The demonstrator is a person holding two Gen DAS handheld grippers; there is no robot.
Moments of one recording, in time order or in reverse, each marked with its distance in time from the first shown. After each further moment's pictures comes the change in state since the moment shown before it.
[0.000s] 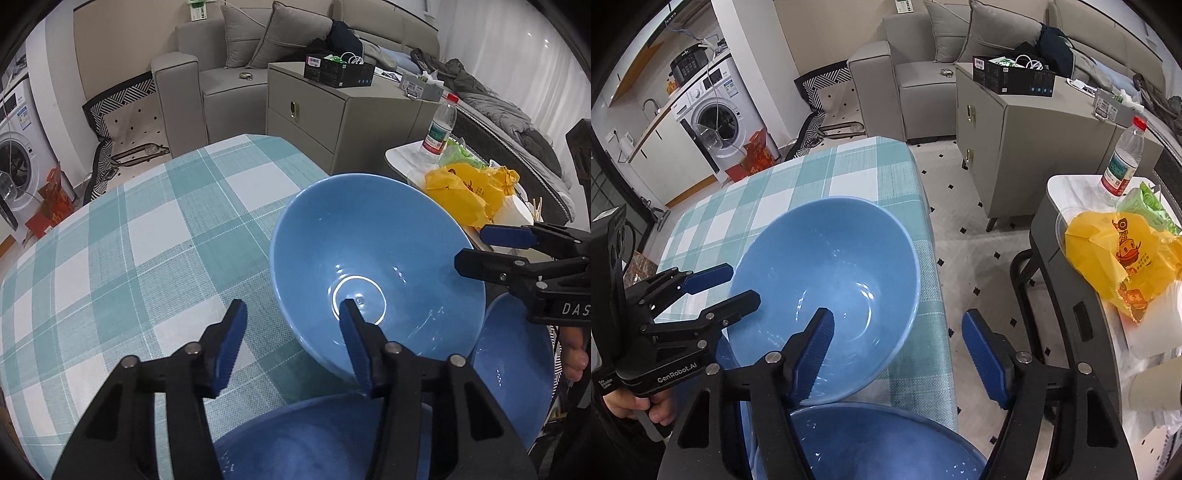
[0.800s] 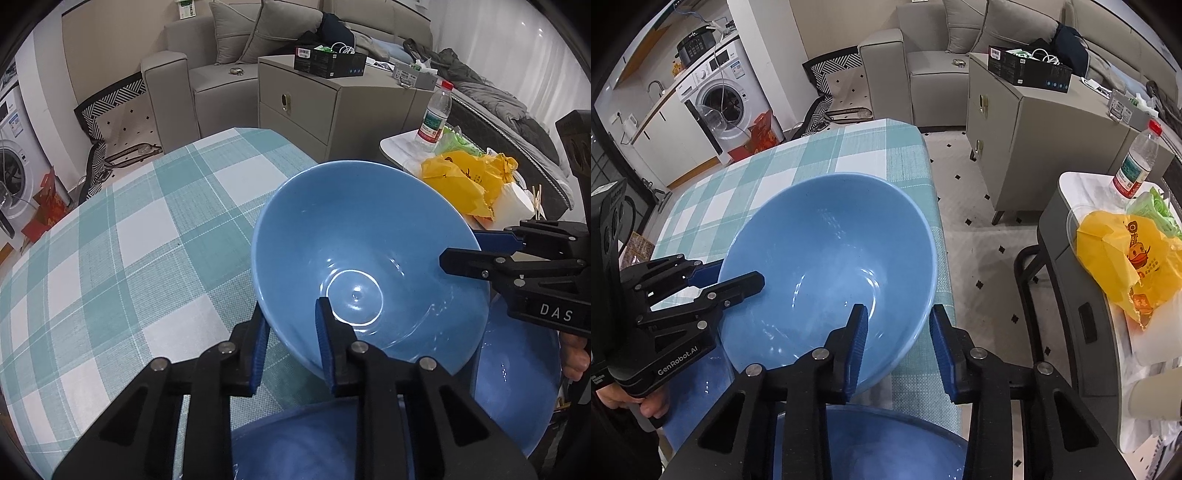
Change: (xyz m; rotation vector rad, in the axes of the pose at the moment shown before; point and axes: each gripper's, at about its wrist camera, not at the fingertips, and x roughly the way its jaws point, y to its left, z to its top) left arm 0.010 -0.006 0.000 0.031 0.021 -0.001; right arm 0.016 0.007 -0.004 -0.043 0.041 0.003
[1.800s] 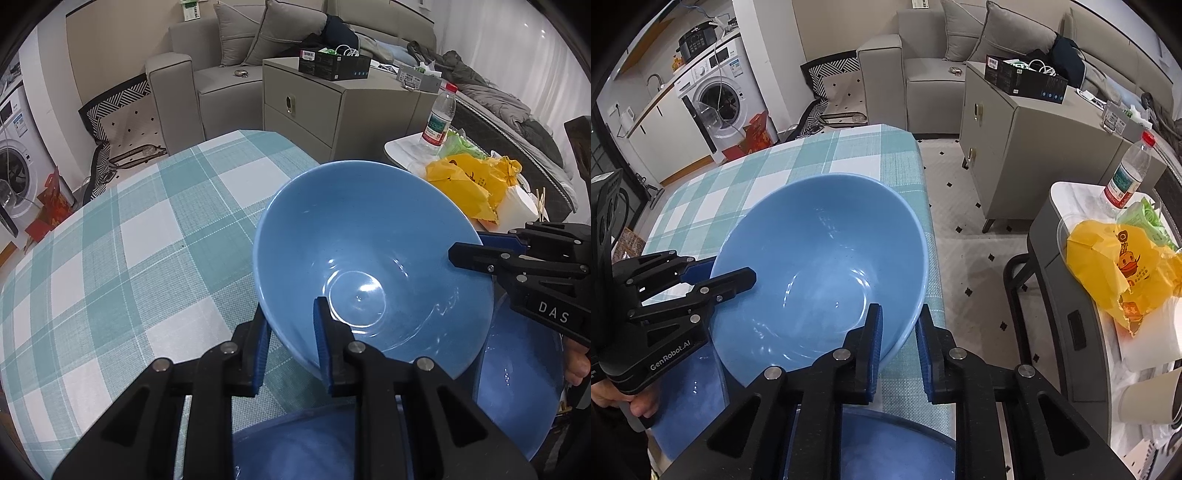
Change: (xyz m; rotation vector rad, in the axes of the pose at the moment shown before) left arm 0.000 0.002 0.001 -0.008 -0.010 0.015; right arm -0.002 0.004 -0.001 -0.029 -0.034 -0.052
